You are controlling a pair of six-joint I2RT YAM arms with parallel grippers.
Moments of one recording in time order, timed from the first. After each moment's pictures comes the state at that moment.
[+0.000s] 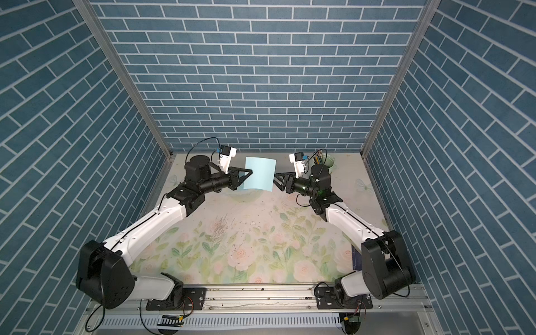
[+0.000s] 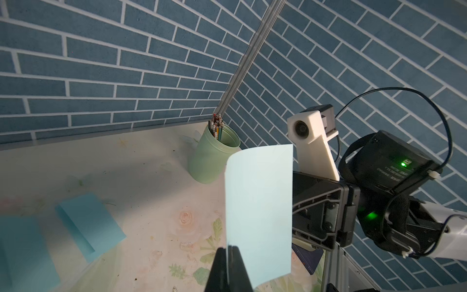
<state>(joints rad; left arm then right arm) -0.44 1.38 1.10 0.04 0.55 -0.40 0.43 1.42 0.90 0.41 -0.75 0.63</state>
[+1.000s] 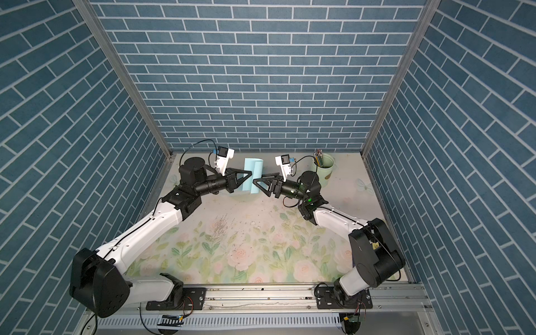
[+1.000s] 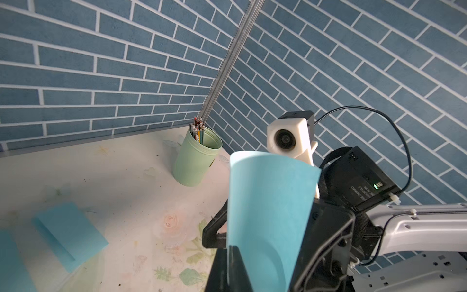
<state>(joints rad) -0.44 1.32 1.06 0.09 0.63 -0.42 0.58 1.53 0.87 0.84 -0.81 0.79</state>
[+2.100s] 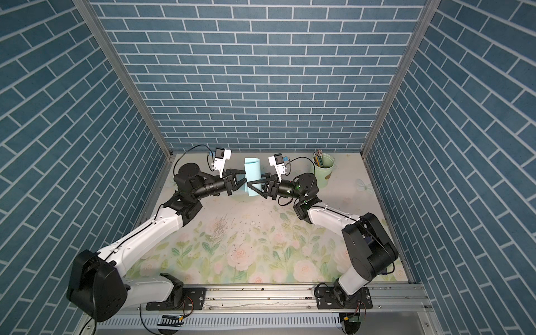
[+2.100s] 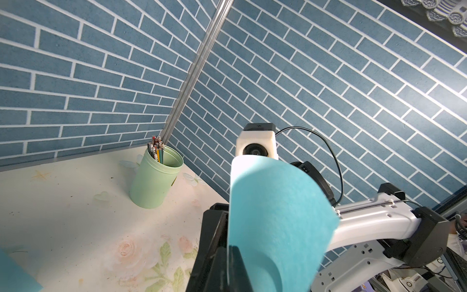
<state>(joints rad) -0.46 1.29 0.96 0.38 0.74 -0.59 0.62 1.60 0.92 1.06 -0.94 0.93</state>
